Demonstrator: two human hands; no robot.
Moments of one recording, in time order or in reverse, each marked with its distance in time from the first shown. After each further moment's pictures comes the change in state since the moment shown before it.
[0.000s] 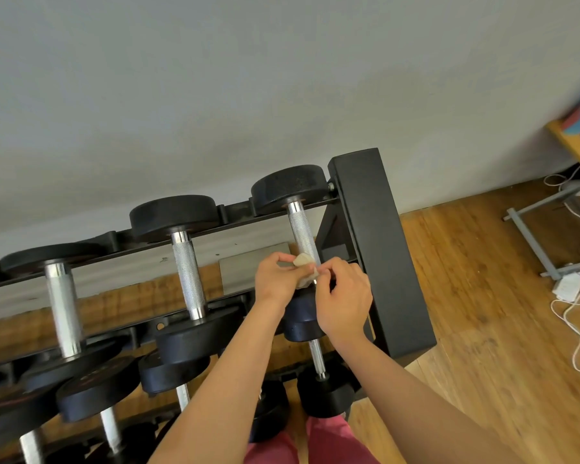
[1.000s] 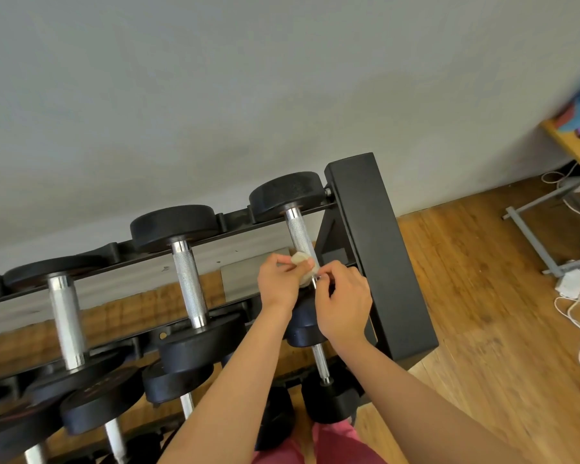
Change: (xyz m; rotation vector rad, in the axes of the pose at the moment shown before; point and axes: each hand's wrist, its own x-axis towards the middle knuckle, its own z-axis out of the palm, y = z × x) left_hand -0.001 0.001 0.008 -0.100 0.096 0.073; right_hand 0.000 -0.001 -0.001 -0.003 -0.009 0.011
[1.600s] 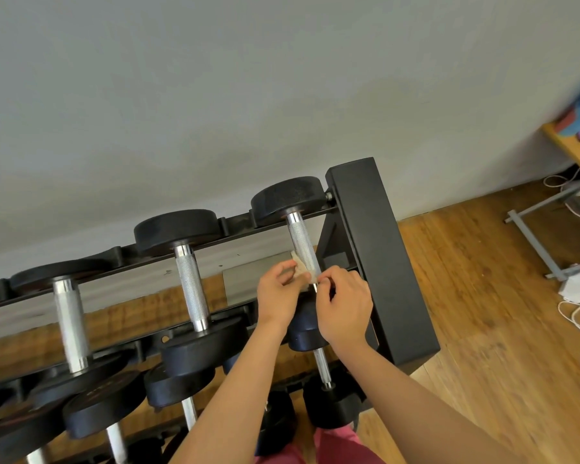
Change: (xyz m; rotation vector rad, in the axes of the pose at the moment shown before) left_hand -0.008 -0.009 -0.013 -0.037 -0.115 0.071; right_hand 0.000 0.003 0.001 -0.018 0.005 -0.030
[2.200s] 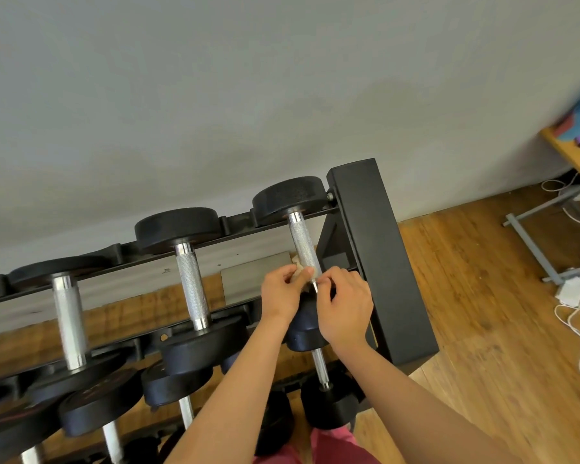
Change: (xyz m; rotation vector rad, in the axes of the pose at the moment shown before) left_hand 0.009 -0.006 0.004 0.218 -0.034 0.078; right_hand 0.000 0.001 -0.001 -0.026 -0.016 -0.007
